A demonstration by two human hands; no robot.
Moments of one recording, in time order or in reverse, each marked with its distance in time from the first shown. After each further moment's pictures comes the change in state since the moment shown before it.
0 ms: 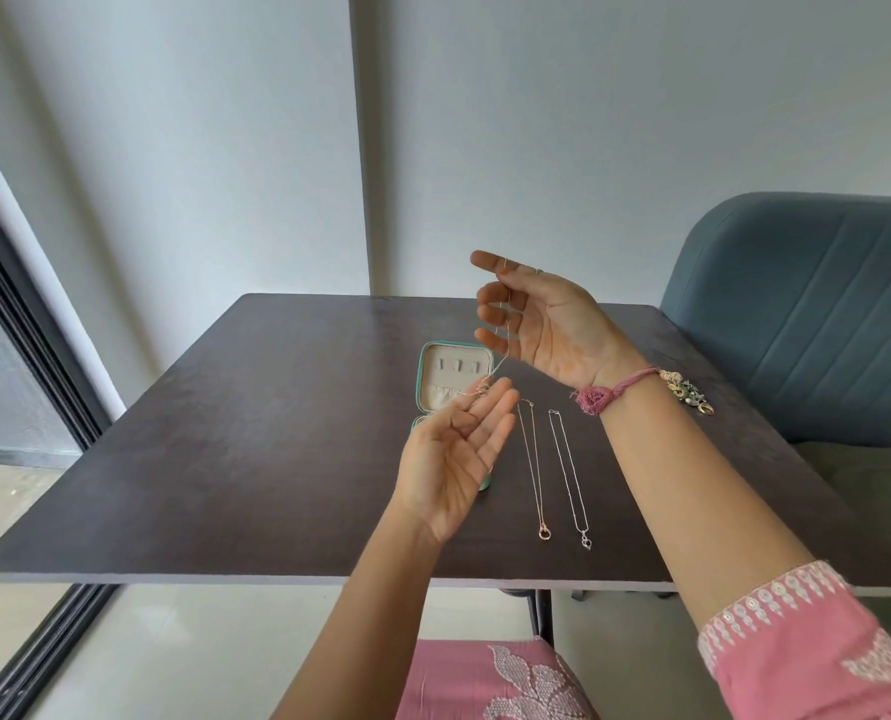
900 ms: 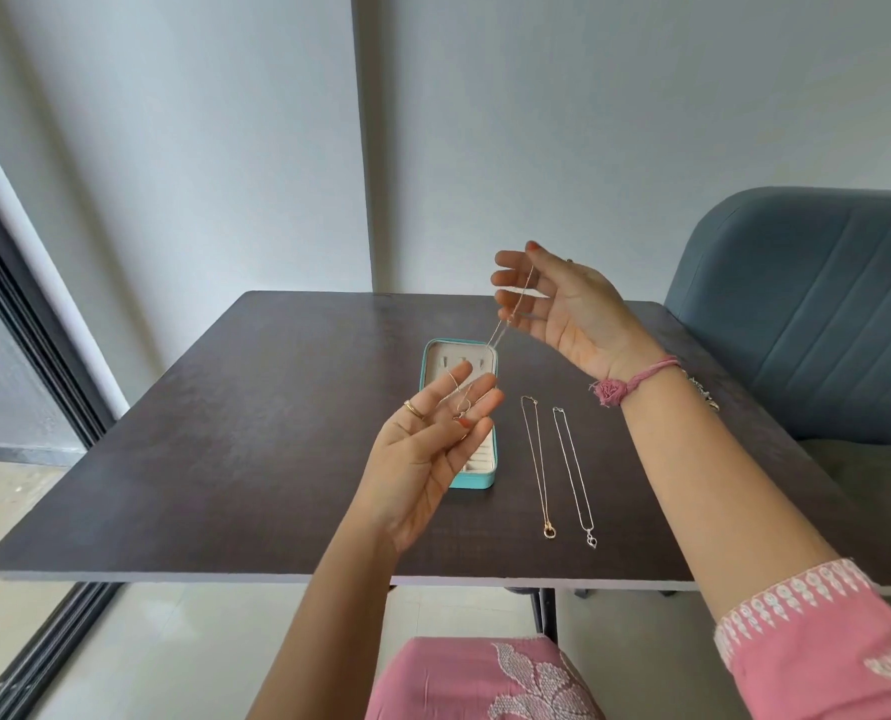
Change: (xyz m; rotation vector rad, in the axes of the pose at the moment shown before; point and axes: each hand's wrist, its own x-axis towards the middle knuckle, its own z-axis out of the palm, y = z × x) left_hand -0.029 0.024 -0.002 0.262 -0.074 0.106; right_hand 0.005 -0.003 -0.019 -0.162 0.198 -0.108
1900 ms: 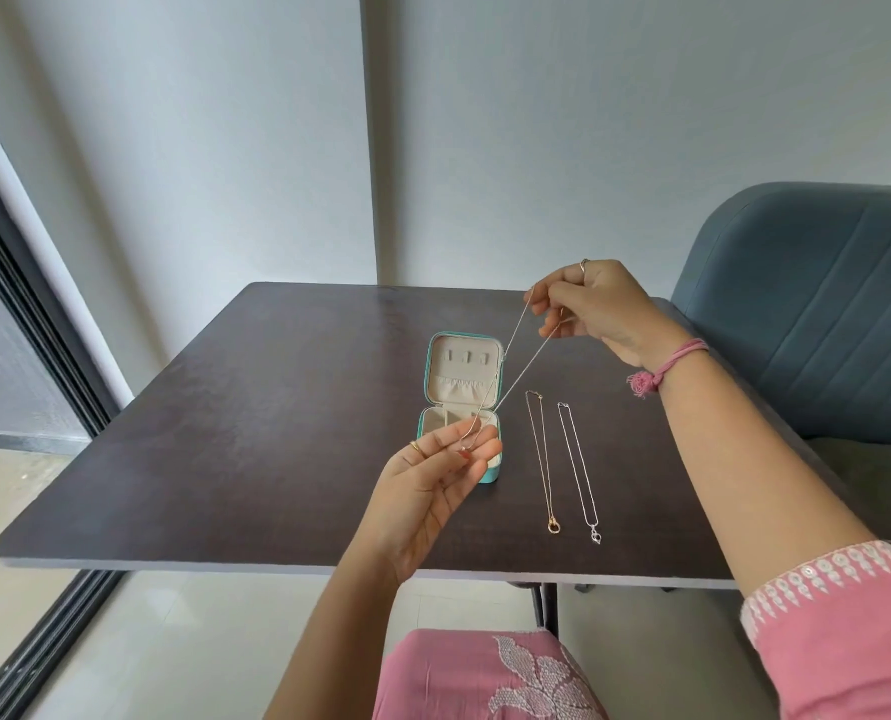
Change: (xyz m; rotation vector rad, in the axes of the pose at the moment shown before) left_hand -0.007 -0.022 -0.025 0.039 0.151 -0.100; right_hand 0.007 0.001 -0.025 -0.593 0.129 -0.035
